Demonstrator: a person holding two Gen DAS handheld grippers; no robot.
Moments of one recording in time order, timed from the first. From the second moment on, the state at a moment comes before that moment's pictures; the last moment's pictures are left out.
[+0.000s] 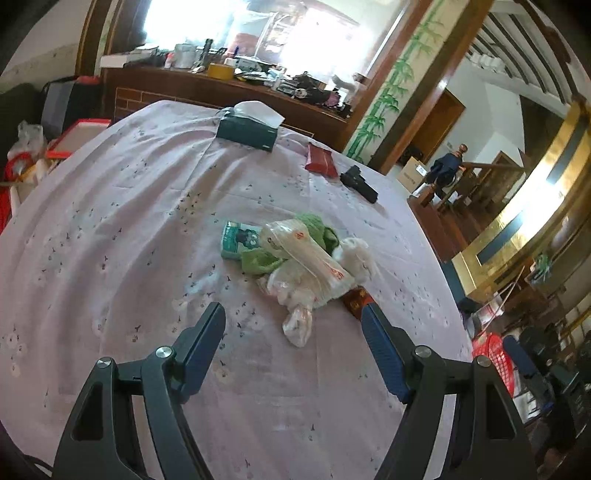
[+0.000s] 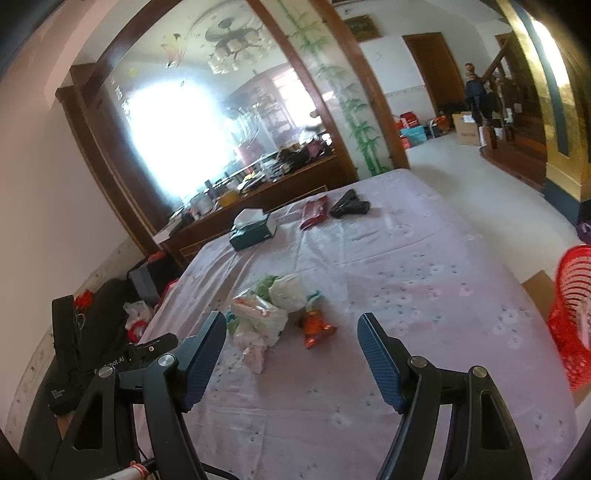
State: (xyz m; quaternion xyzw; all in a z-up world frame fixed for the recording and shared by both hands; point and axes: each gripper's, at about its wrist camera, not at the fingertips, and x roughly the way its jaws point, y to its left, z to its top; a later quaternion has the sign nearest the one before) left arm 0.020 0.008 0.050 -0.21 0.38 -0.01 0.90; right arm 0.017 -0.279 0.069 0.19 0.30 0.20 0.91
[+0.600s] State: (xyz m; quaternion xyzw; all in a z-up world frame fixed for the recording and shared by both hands) left arm 0.121 0.010 0.023 -0.25 0.44 -0.02 0.86; right arm 0.160 -0.212 0.011 0.19 0.40 0.22 0.87
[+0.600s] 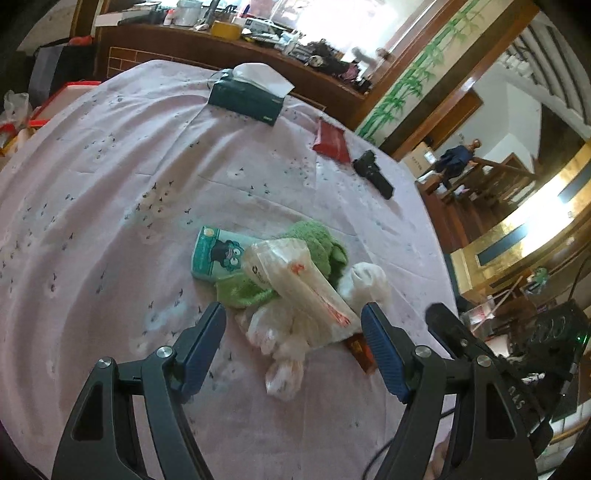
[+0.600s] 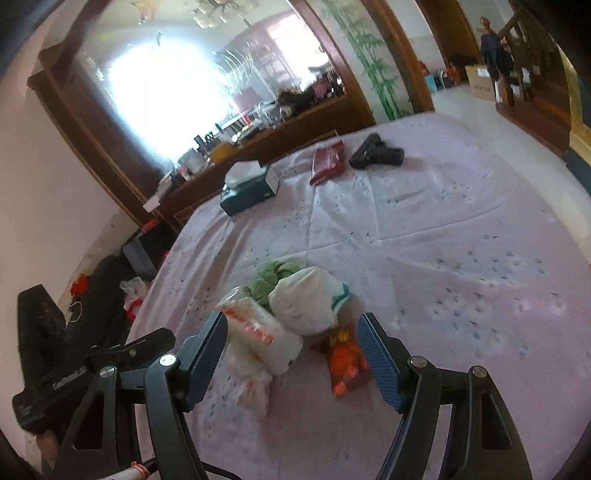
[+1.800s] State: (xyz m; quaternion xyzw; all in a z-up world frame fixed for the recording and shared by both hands) left arm 0.159 -0.008 0.012 -0.28 0.44 -0.04 0.86; right arm 0.174 -0.223 -0.008 0.22 0.31 0.22 0.90
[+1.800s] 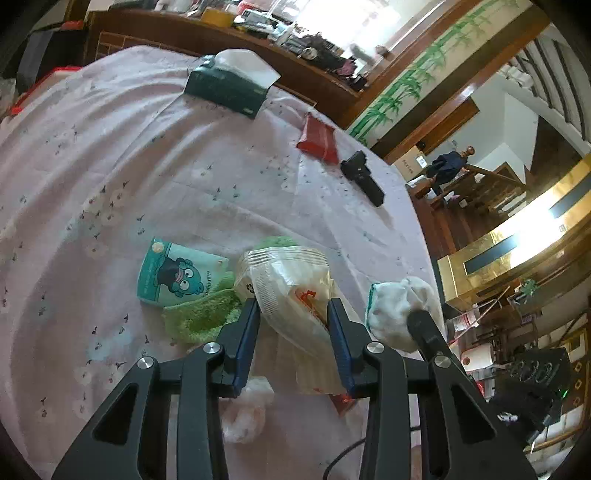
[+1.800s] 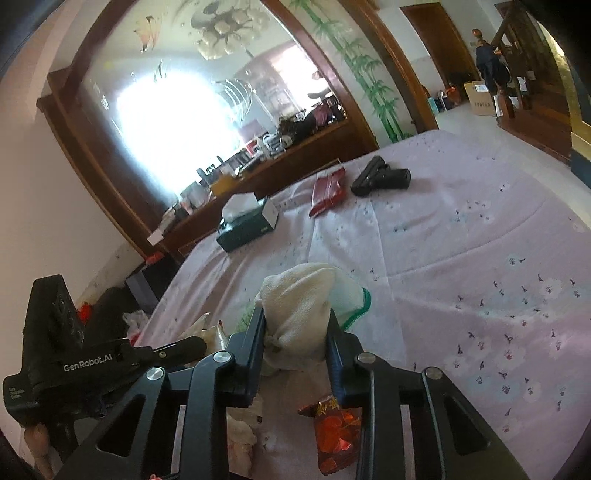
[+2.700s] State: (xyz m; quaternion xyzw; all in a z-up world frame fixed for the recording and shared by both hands) left arm -0.001 -0.117 0.107 -0.25 0.35 -0.23 0.87; right arm -0.078 -0.359 0.096 0.21 0.18 0.14 0.95
